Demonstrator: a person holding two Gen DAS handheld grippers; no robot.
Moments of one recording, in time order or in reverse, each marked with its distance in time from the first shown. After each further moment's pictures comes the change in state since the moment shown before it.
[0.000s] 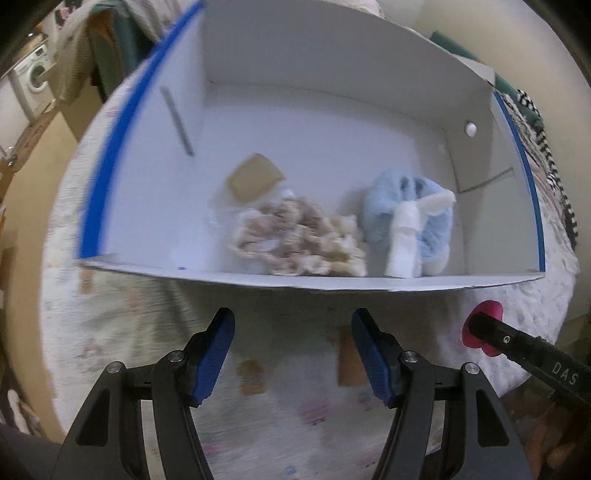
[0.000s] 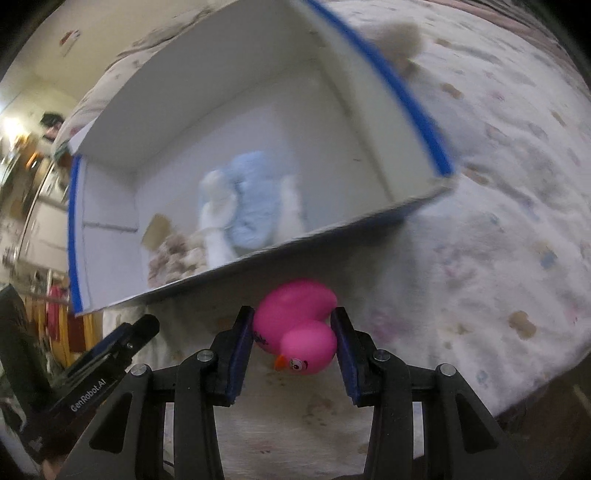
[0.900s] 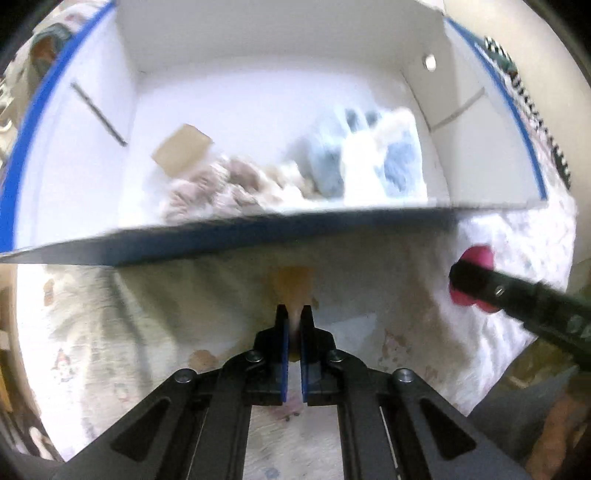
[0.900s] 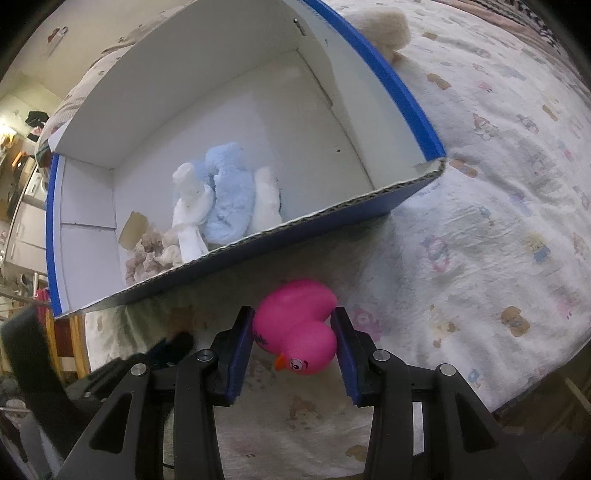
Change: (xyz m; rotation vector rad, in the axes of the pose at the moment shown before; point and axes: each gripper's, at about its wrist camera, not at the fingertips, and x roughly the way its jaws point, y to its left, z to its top) left arm 0.023 -0.032 -0.007 0.149 0.054 -0.005; right arm 0.009 -0.003 0.000 -0.005 0.016 -0.053
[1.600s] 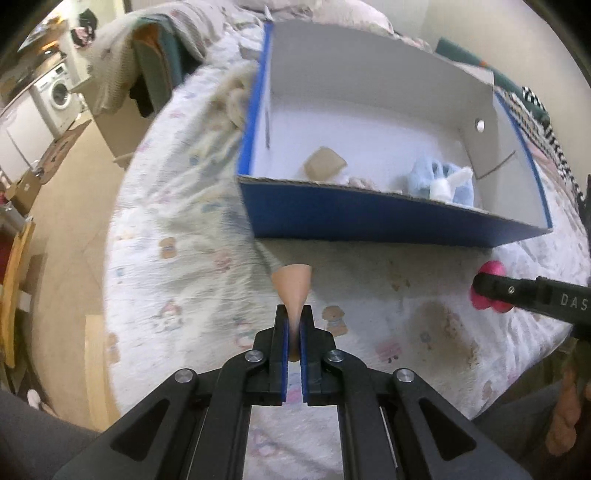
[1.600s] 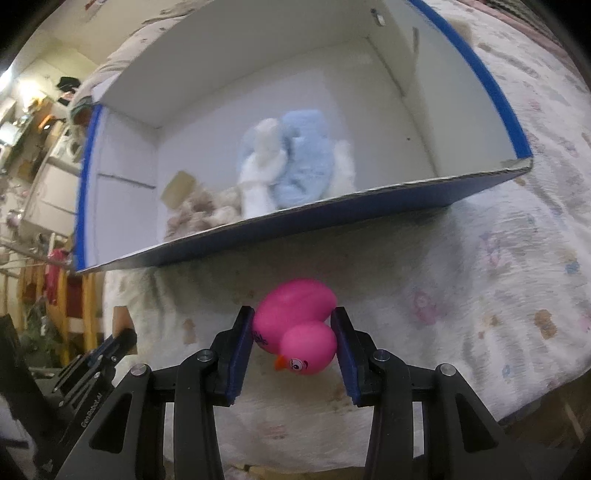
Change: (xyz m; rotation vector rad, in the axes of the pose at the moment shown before) left arm -0.088 0.085 -0.069 -0.139 -0.148 0.136; right arm 0.004 0.041 -0.018 -0.135 0.058 0.099
